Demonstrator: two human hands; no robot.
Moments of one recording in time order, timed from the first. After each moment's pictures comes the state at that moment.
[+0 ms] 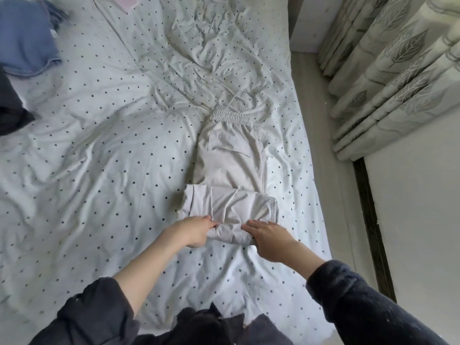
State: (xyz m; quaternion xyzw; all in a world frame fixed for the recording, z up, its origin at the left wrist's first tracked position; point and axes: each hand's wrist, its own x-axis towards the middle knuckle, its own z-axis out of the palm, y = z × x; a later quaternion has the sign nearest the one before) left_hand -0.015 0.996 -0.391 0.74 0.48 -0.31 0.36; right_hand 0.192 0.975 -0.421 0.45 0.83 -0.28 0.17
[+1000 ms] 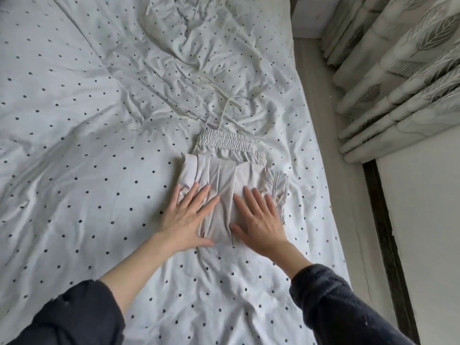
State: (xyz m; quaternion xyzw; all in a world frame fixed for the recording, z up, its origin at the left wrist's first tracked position) left_hand -0.043 1.122 -0.511 0.86 0.49 -0.16 0.06; right_hand 0.172 1.111 -0.513 0.58 0.80 -0.17 0.06
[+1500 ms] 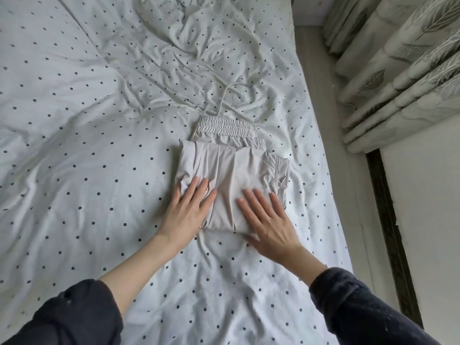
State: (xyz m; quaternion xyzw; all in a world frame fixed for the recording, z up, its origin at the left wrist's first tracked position) left_hand -0.029 1.099 -0.508 0.86 0.50 -0.09 0.02; right_hand 0.201 1.072 -0.524 0.48 0.87 -0.10 0.03
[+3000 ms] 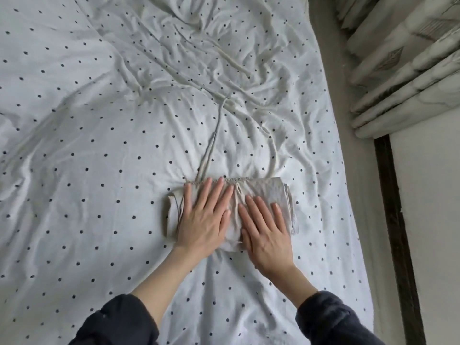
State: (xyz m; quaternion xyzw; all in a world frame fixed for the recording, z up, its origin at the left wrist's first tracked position) left_hand -0.014 1.068 -0.534 0.81 0.58 -0.03 0.12; right_hand 0.158 1.030 -0.535 0.57 0.81 -0.09 -0.07
